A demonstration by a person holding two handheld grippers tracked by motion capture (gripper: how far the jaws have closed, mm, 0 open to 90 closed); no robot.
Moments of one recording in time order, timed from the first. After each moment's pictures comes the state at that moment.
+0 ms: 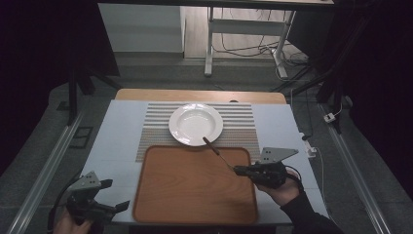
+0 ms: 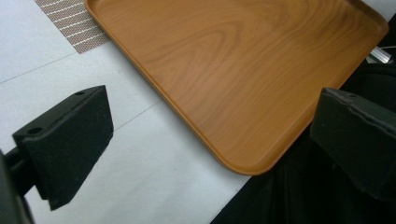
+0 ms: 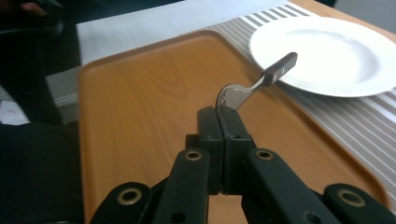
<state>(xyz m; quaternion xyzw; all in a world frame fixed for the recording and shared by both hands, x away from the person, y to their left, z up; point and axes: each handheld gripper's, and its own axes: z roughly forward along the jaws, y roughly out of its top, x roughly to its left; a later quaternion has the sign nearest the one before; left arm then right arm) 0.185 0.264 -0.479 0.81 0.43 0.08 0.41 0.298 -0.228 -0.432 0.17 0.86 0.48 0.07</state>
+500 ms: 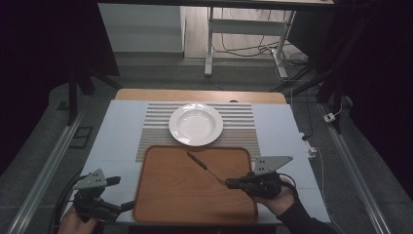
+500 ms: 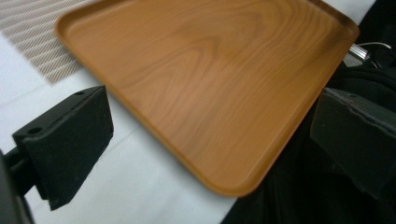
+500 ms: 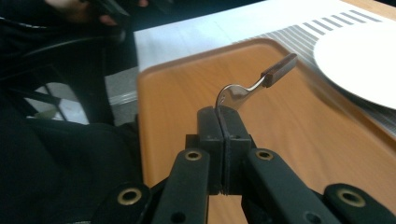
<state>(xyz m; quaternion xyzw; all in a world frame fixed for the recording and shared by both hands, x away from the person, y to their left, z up) 0.196 0.249 -0.475 0.82 0.37 0.07 0.43 0.275 -0.213 -0.433 0.12 0.86 0.50 -0.01</state>
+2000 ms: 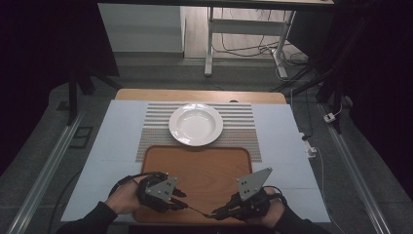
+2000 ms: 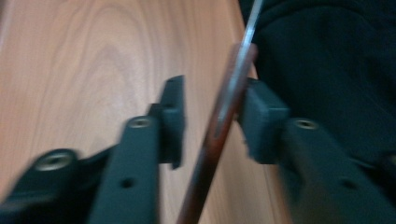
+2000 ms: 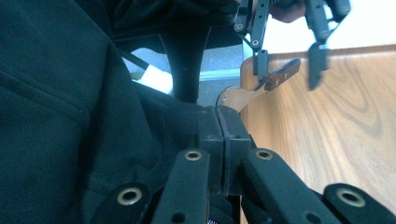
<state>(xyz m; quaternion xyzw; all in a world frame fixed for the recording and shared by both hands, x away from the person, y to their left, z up) 0.247 0.118 -0.471 0.94 -0.06 0.04 0.34 0.244 -0.180 -0.440 -0.03 0.87 0.48 -0.13</state>
